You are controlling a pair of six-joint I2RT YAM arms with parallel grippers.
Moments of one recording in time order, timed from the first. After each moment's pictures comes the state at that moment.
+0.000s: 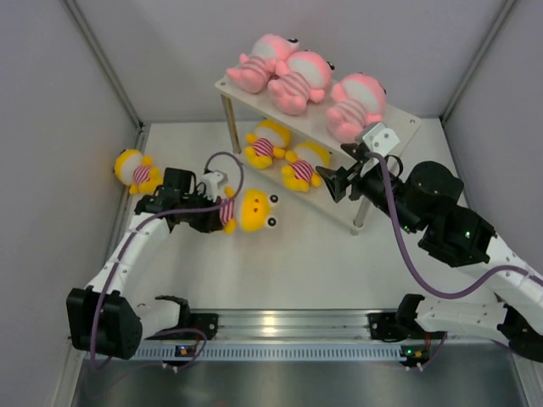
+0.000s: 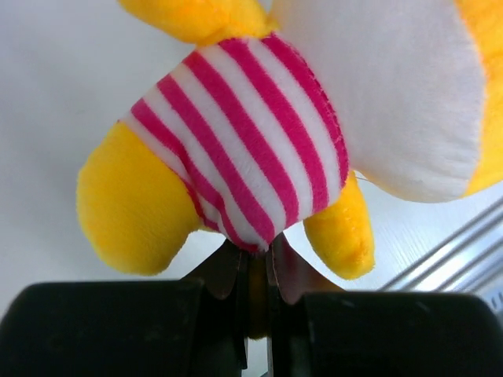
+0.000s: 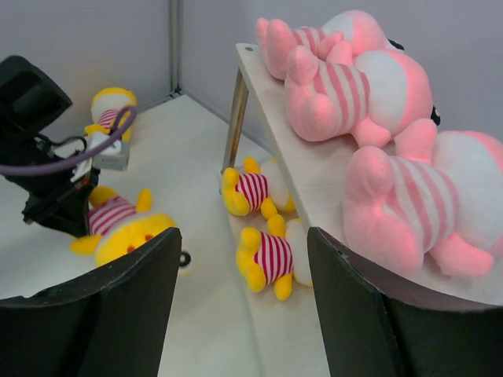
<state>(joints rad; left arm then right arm) -0.08 1.17 0.94 -0.77 0.42 0.22 1.01 0.97 1.37 -0.36 0.31 -0.21</state>
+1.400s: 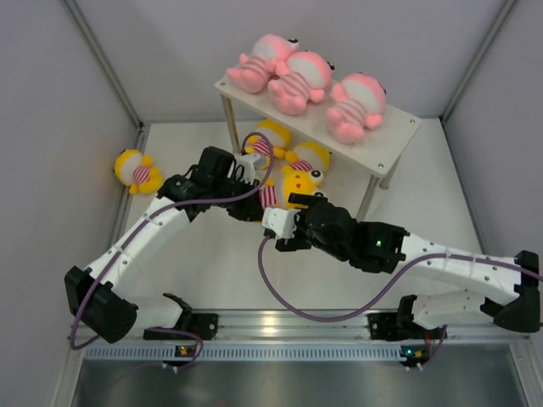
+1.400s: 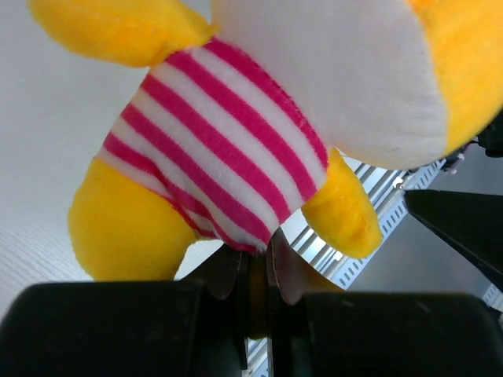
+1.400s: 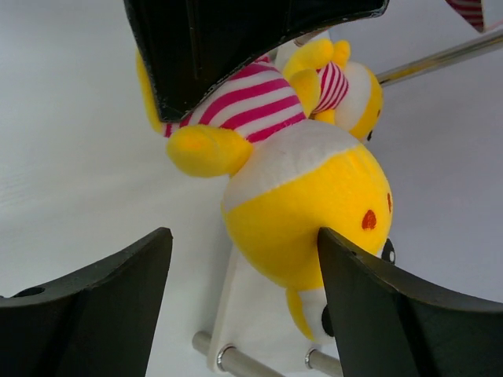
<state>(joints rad) -0.54 1.29 1.25 -0.79 0.47 -0.20 1.22 1.16 1.13 -0.44 0.39 -0.60</state>
